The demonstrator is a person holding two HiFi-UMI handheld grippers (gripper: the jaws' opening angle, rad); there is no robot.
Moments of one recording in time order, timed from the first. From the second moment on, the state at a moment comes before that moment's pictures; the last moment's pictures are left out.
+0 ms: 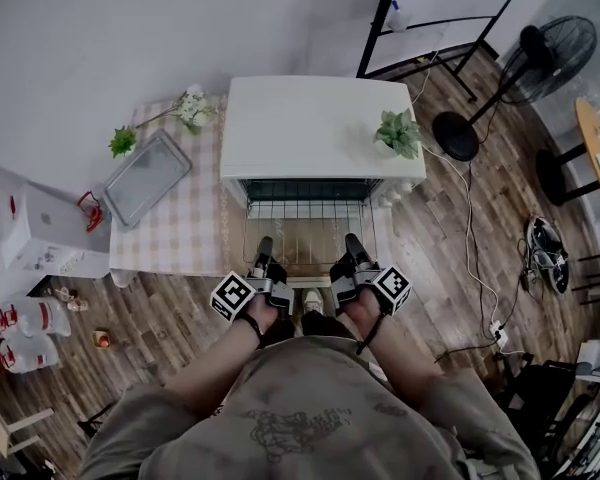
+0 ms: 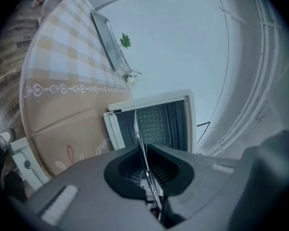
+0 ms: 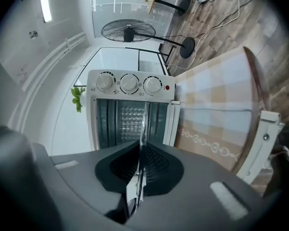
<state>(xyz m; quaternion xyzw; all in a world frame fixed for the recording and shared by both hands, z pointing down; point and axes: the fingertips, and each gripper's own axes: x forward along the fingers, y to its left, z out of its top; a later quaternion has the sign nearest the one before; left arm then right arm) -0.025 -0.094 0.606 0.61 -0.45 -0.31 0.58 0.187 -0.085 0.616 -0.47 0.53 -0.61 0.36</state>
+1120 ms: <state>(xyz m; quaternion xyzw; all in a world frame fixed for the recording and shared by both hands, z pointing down) -0.027 -0.040 0.559 0.61 -0.42 -0.31 0.60 0.182 -0.033 0.560 -0.43 0.55 -0.62 0.36</state>
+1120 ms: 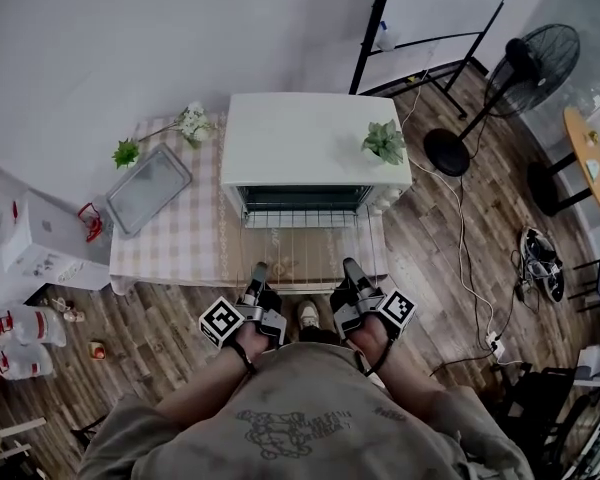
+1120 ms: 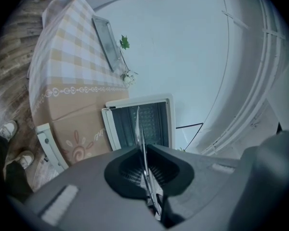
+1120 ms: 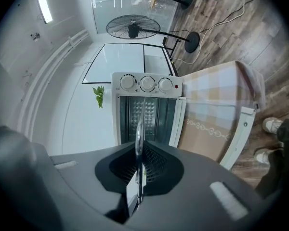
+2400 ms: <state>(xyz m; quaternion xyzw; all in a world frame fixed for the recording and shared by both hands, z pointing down) -0.260 0.077 0.561 0.42 -0.62 -0.49 0.45 -0.086 -0.037 0.580 -0.22 0.64 -0.73 0.13</state>
